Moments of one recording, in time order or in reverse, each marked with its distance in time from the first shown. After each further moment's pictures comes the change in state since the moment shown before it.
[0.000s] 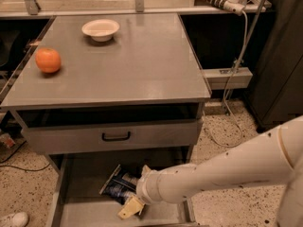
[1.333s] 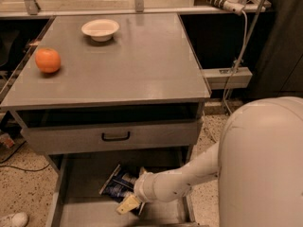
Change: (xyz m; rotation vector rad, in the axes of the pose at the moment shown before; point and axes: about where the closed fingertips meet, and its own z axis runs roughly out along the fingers) arm 0.022 -0.025 0.084 0.005 -0.054 0.032
